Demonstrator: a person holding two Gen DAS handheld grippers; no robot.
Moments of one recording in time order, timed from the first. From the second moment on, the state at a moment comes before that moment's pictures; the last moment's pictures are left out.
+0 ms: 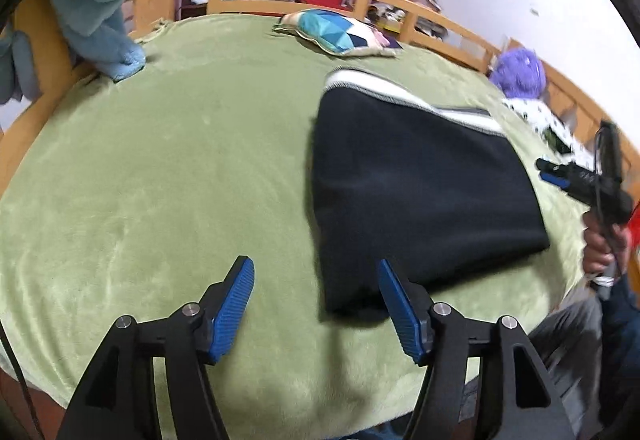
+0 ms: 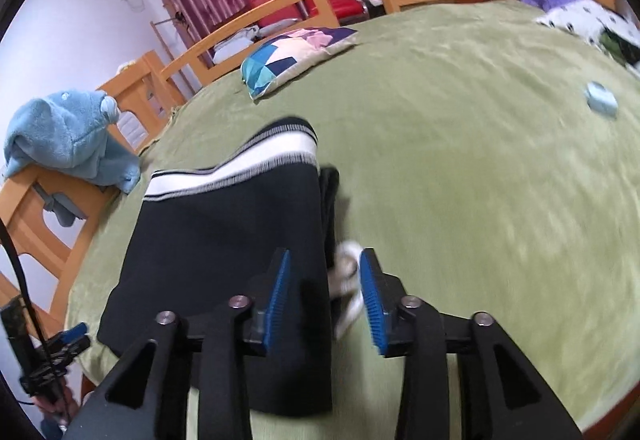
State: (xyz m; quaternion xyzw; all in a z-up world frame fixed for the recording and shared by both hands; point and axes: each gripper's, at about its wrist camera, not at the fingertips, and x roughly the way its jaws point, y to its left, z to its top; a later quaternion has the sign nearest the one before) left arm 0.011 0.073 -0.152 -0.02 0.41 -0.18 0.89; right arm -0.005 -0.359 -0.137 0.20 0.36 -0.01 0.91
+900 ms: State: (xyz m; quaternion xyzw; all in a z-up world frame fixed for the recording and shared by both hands) left arm 0.147 -0.046 -0.130 -0.04 0.39 -0.26 0.88; right arm 0.089 -0.356 -0.115 0.14 0.34 0.02 0.93
